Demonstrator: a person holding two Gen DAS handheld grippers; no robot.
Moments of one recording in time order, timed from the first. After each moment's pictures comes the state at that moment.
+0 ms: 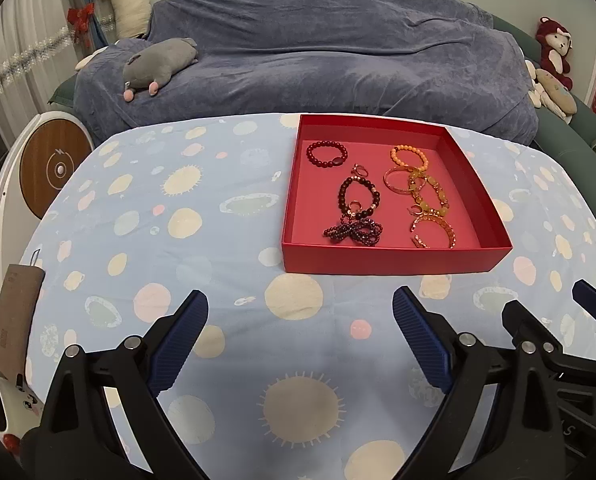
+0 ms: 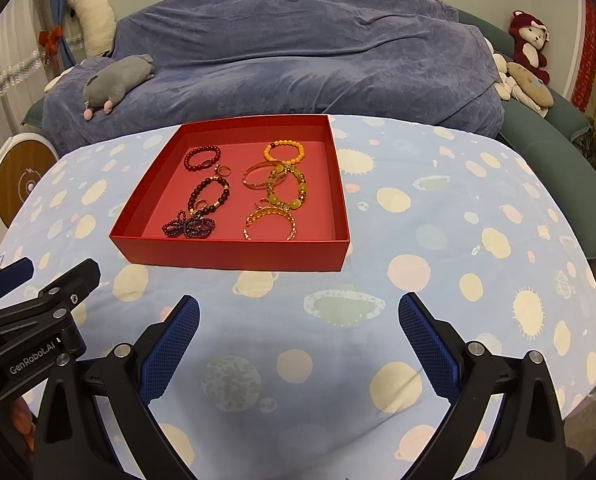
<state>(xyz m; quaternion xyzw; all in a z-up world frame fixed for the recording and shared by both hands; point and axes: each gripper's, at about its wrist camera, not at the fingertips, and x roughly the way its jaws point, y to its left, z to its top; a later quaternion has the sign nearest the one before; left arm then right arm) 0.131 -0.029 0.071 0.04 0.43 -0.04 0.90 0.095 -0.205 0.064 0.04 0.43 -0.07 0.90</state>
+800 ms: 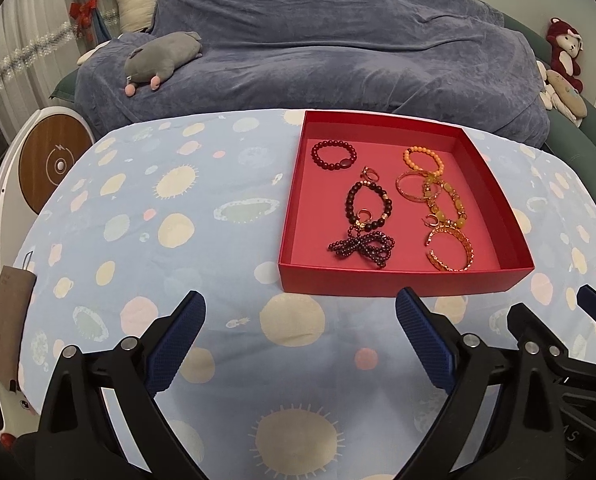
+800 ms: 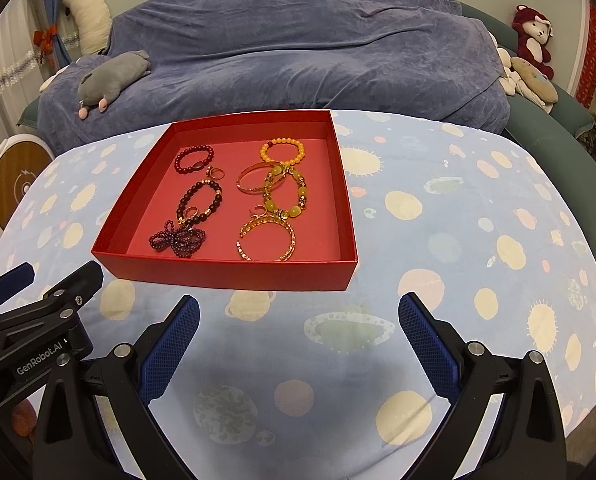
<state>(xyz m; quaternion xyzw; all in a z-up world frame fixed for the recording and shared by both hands) 0.161 -0.035 0.055 0.04 0.43 -0.03 0.90 0.128 -0.211 0.046 0.05 0.43 -0.07 0.90</state>
